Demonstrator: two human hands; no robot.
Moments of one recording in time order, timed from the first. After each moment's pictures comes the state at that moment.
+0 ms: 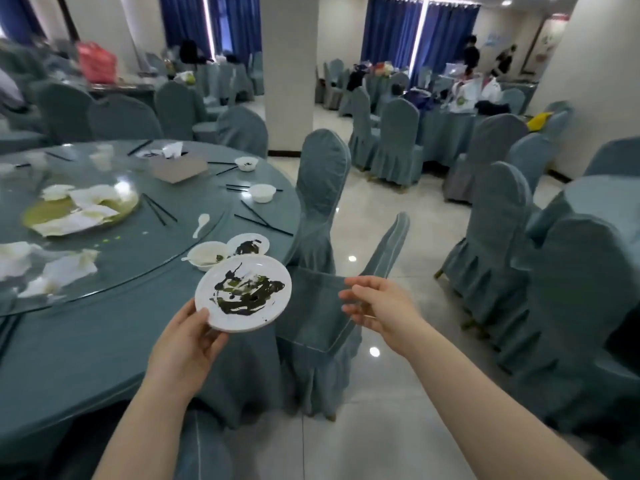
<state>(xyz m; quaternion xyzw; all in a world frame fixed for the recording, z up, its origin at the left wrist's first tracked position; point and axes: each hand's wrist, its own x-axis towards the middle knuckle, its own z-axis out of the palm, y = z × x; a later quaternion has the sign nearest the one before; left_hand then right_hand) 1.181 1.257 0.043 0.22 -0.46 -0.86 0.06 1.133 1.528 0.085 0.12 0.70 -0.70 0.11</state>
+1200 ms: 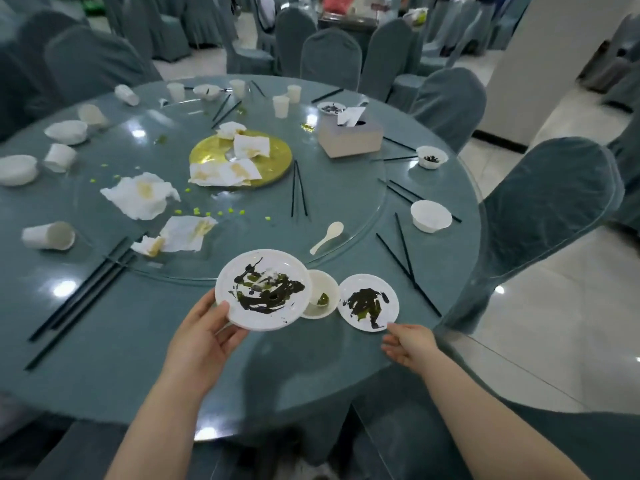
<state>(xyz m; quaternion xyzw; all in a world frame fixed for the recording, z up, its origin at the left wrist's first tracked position) 0.968 1.130 -0.011 0.40 -0.37 -0.80 0.27 0.722 1.345 -0.101 0.16 0.75 -0.53 0.36</state>
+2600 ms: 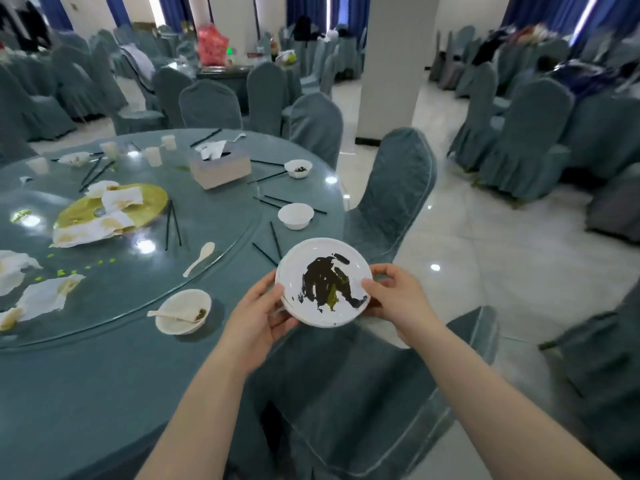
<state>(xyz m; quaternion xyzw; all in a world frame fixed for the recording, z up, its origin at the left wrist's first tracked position) 0.828 1.379 0.035 0.22 -0.51 -0.83 0.06 0.726 1.568 0.042 -0.02 0.72 -0.67 0.17</state>
